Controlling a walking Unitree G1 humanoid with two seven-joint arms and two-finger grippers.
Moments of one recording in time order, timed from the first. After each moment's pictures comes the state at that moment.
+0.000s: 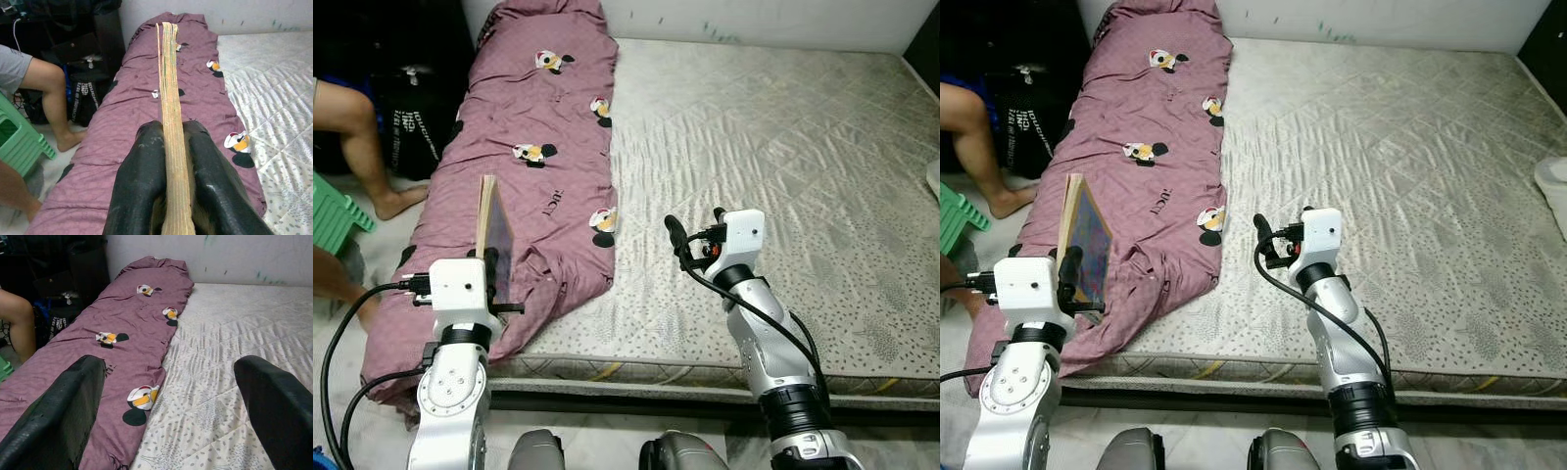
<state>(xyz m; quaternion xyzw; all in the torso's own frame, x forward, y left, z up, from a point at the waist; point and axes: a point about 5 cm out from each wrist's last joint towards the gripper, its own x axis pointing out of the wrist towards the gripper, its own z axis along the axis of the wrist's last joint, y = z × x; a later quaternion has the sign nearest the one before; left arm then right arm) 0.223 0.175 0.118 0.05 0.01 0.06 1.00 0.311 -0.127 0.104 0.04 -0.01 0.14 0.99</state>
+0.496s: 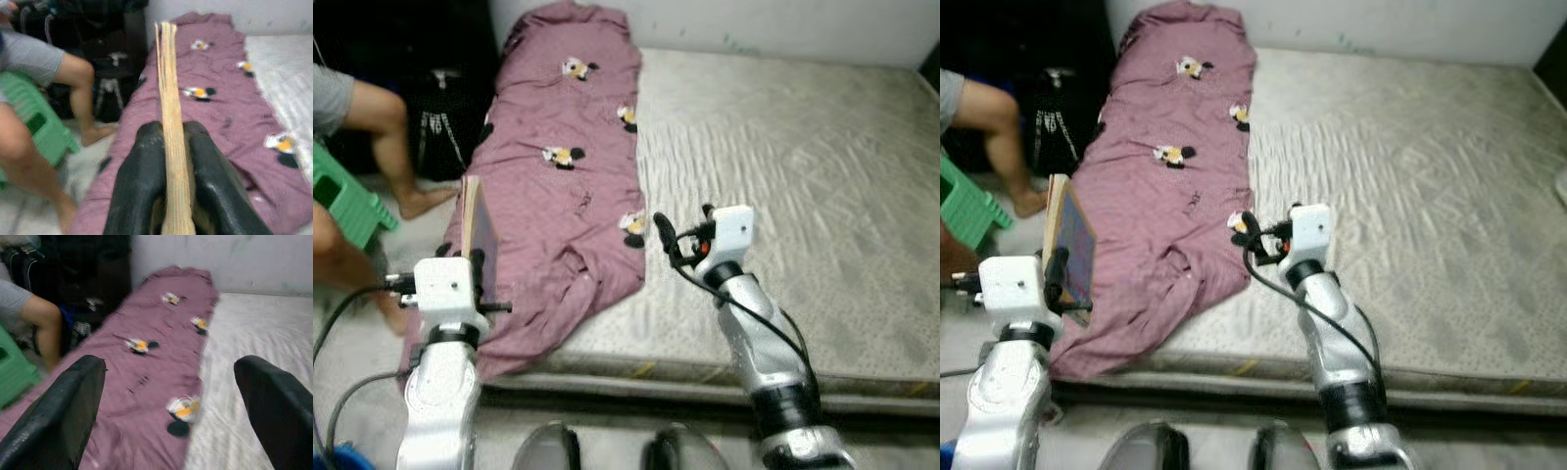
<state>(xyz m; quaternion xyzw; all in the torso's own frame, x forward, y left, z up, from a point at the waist) 0.225 0.175 0.116 0.04 0.02 0.07 1.00 0.310 -0.126 0.102 0.03 0.00 0.14 0.99</state>
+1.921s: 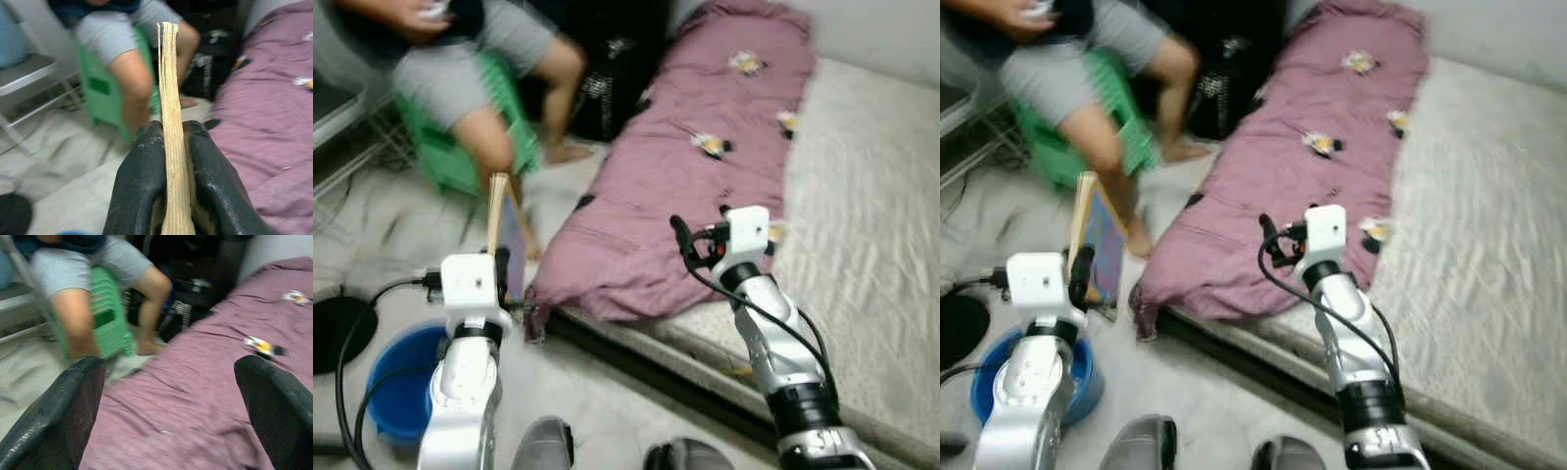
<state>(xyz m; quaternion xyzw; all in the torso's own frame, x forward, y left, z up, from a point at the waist) 0.227 0.171 0.115 0.04 0.02 0.06 1.00 0.313 -0.124 0.106 0.02 -0.01 0.15 0.99</state>
